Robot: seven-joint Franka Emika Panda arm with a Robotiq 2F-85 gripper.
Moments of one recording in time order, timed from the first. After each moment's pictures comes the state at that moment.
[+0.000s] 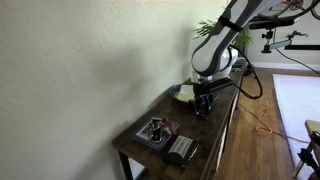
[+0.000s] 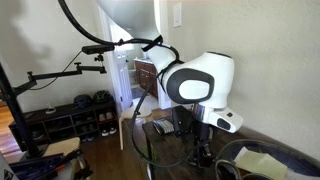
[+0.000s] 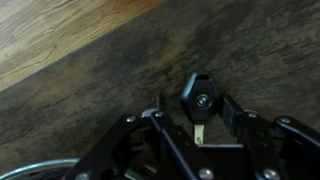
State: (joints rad) arm -0.09 0.49 -0.12 -2.11 0.11 2.49 0.18
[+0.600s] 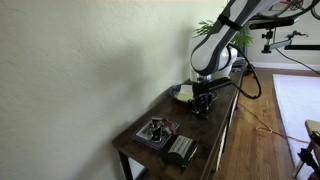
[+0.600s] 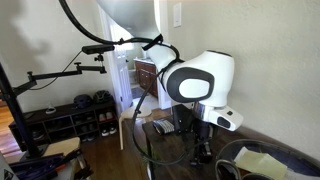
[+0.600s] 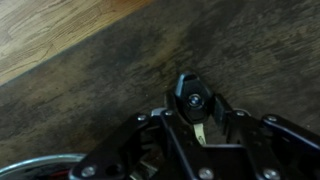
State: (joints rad) arm -0.09 0.49 -0.11 -2.11 0.12 2.50 0.18
